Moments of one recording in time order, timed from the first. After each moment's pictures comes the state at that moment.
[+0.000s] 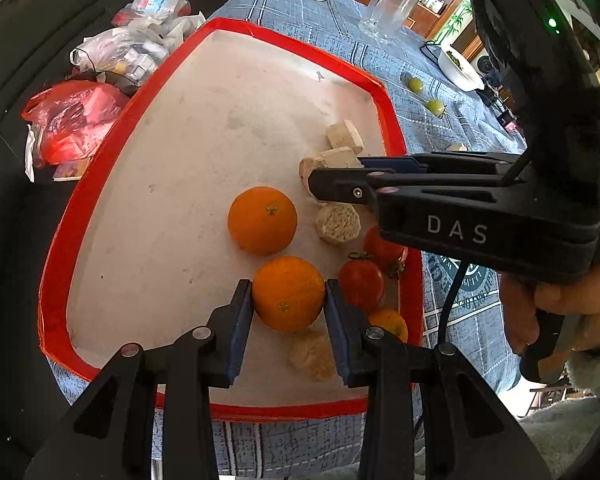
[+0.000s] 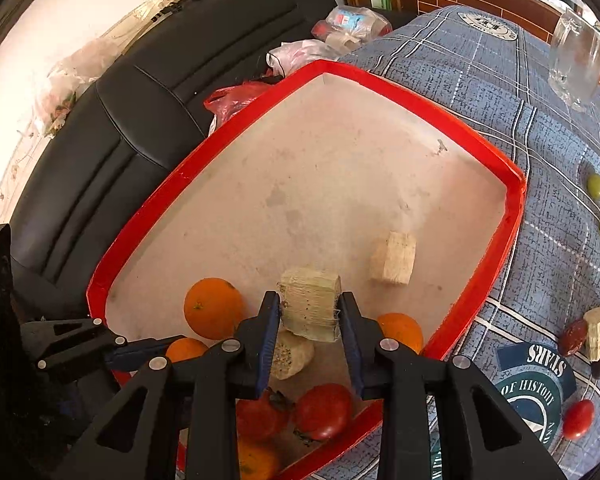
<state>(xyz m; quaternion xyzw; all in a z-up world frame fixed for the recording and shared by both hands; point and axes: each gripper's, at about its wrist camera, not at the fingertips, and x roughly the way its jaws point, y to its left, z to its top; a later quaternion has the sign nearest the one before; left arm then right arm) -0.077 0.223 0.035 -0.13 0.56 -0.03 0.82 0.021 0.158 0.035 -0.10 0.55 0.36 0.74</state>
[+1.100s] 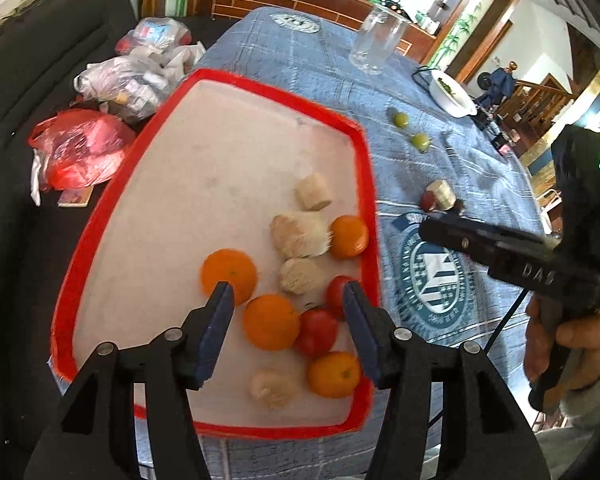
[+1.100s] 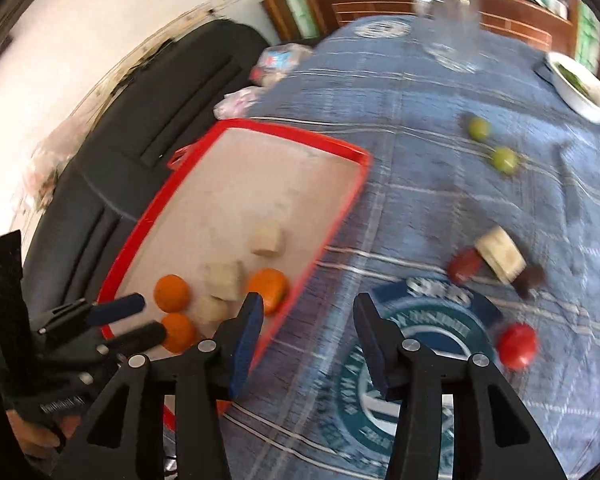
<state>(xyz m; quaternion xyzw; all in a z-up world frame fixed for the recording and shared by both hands) -0.065 0.202 0.069 -0.13 0.52 -0.02 0.85 0.024 0.020 0.066 0.01 0.54 0.28 0.80</state>
